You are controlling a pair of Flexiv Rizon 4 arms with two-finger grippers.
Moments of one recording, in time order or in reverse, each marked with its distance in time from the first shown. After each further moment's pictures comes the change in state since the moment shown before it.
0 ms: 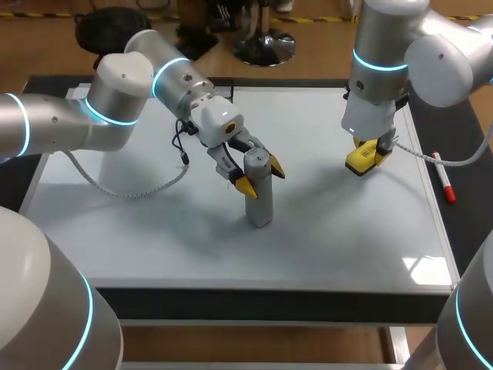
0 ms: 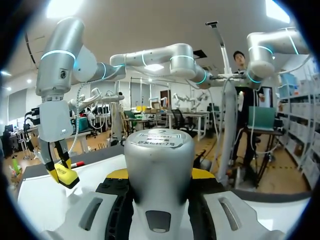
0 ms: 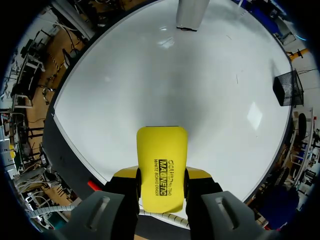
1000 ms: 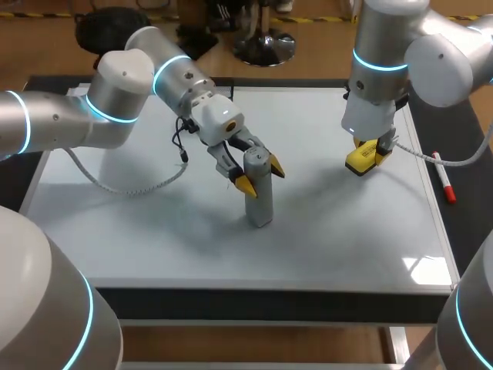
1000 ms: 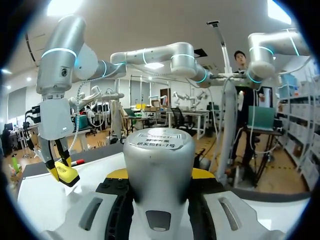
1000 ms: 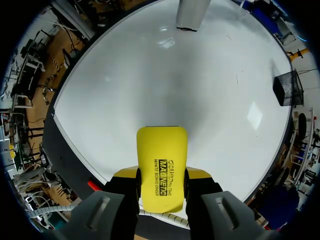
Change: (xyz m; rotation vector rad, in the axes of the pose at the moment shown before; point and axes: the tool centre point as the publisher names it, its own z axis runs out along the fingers) left arm -0.002 0.001 -0.002 -0.013 0.006 -0.008; right arm 0.000 0.000 0.000 0.000 0.000 0.000
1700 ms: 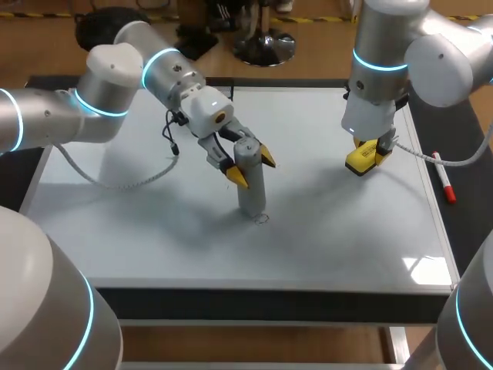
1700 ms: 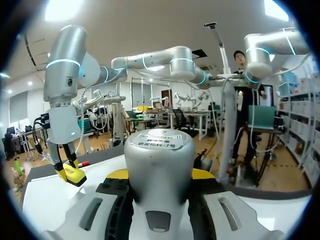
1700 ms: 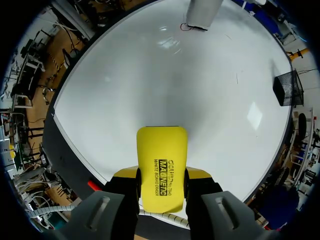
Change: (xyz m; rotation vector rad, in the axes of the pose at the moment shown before) left arm 0.003 -0.008 -0.029 0.008 -0.023 0.024; right arm 0.000 0.000 0.000 0.000 0.000 0.000
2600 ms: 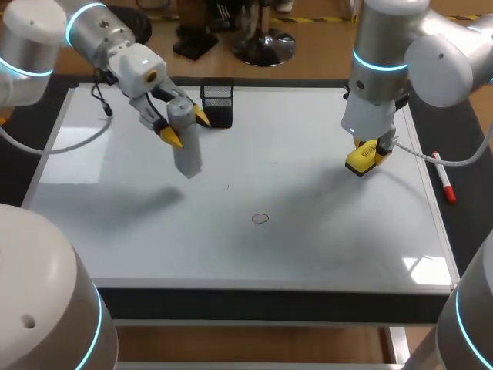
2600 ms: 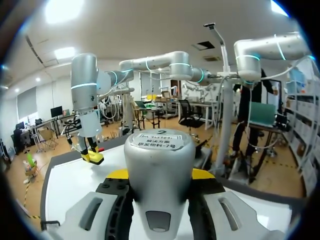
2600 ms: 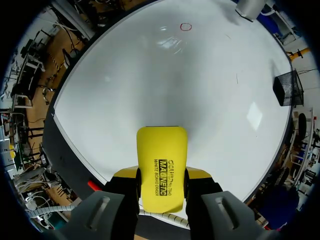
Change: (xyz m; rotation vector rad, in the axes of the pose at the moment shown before) left arm 0.051 -0.028 -0.133 -0.119 -0.095 -0.025; right arm 0.000 0.000 0.000 0.000 0.000 0.000
